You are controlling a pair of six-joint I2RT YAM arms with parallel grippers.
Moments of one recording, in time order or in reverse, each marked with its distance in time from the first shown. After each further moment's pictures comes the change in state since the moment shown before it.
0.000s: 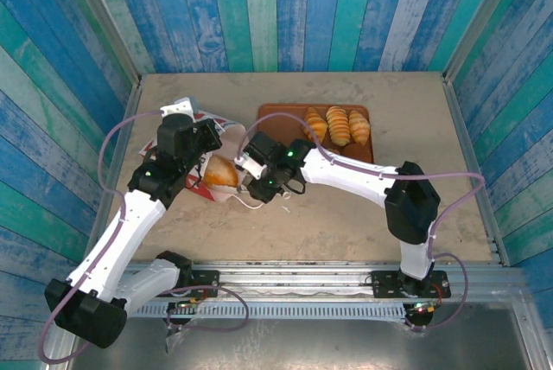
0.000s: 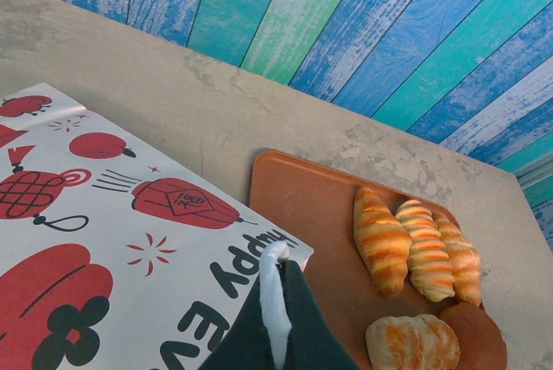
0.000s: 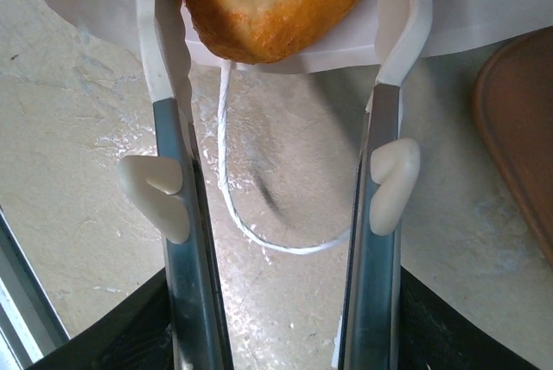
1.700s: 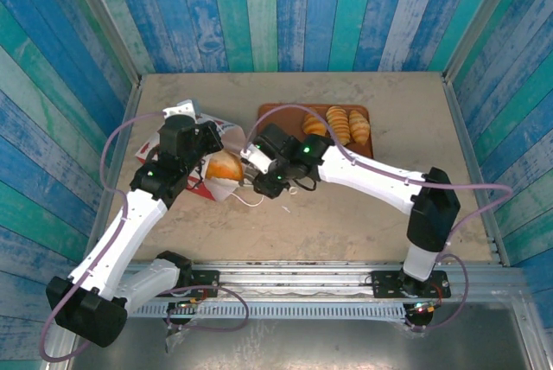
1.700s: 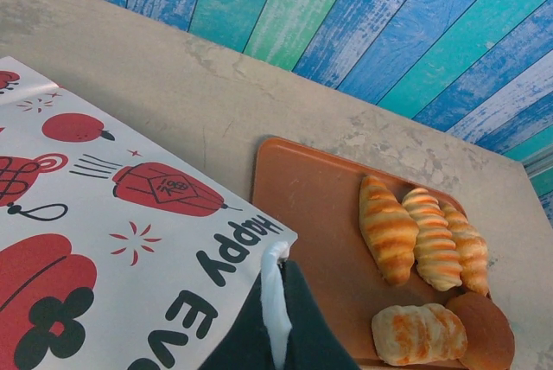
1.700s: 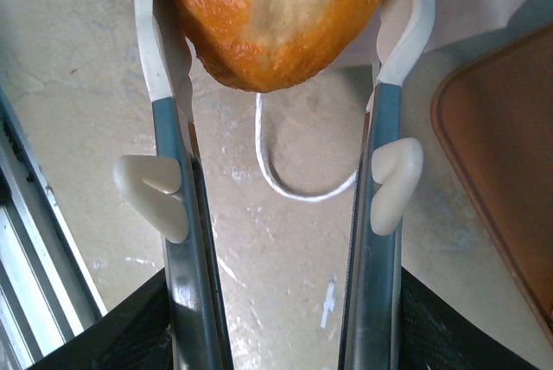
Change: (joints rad) left arm 0.000 0.007 -0.019 0.000 0.006 0.000; right arm -0.014 -0.161 -0.041 -0.037 -0.007 -0.034
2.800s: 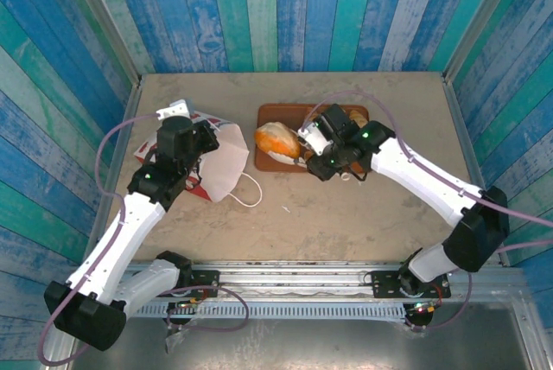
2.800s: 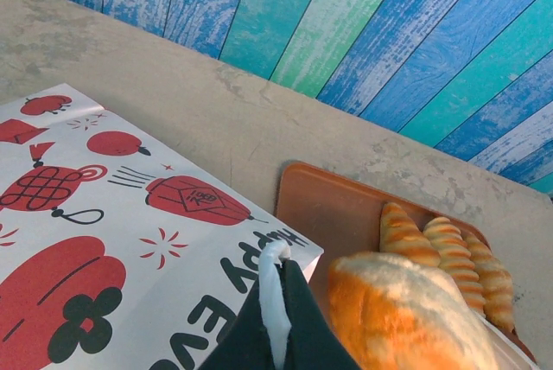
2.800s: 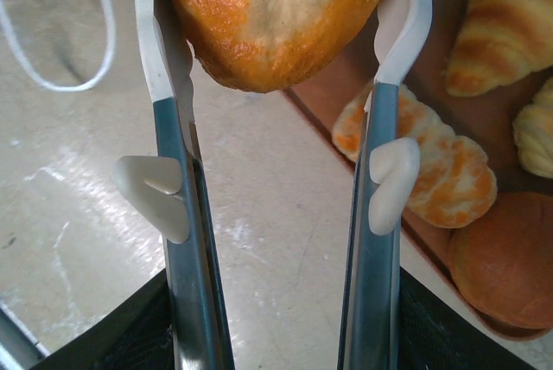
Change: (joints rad) left arm 0.000 -0.025 -0.001 0.000 -0.088 -0.003; right arm -0.298 -0.230 -0.180 -0.108 0.070 -0.074
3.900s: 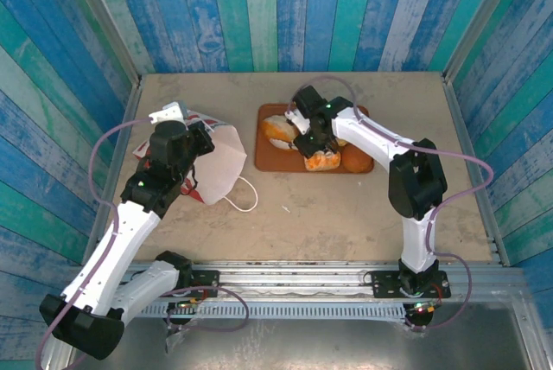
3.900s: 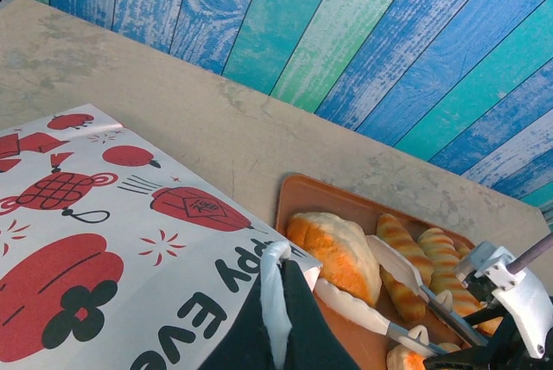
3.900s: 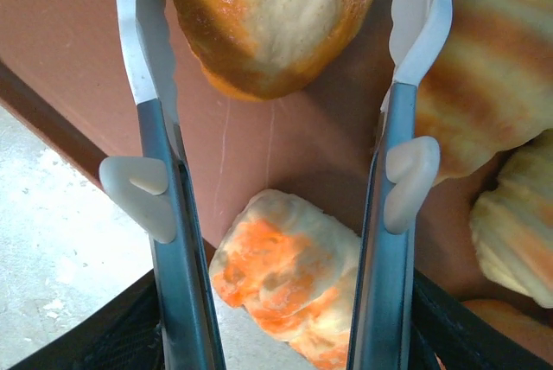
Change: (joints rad) left arm 0.000 -0.064 -0.005 -0.024 -0.017 -0.003; right arm -0.086 0.464 0.327 0.005 0.081 -0.039
